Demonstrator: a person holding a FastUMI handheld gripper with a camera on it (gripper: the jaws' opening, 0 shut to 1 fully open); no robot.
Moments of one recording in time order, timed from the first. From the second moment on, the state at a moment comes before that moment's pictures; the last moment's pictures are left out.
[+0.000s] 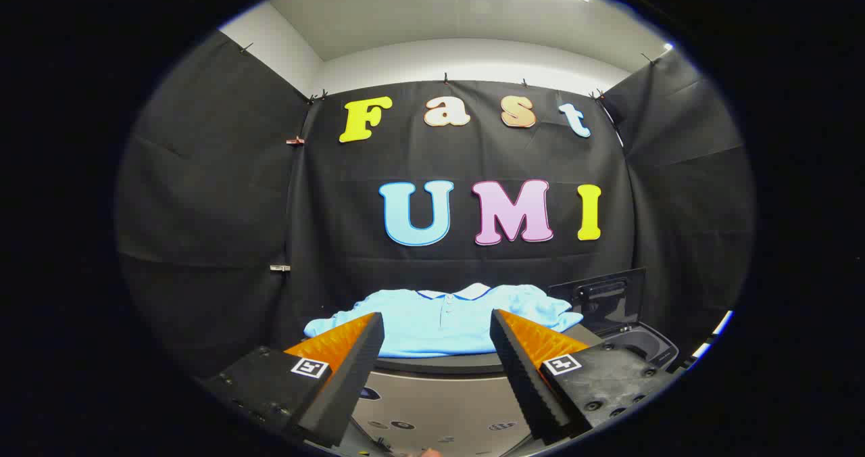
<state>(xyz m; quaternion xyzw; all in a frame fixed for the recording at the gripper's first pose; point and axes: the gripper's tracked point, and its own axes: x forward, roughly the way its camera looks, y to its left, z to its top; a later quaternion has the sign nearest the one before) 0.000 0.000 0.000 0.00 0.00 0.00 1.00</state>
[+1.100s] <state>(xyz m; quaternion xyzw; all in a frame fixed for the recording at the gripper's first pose) 0.005 0.000 -0.002 0.00 0.00 -0.01 1.00</state>
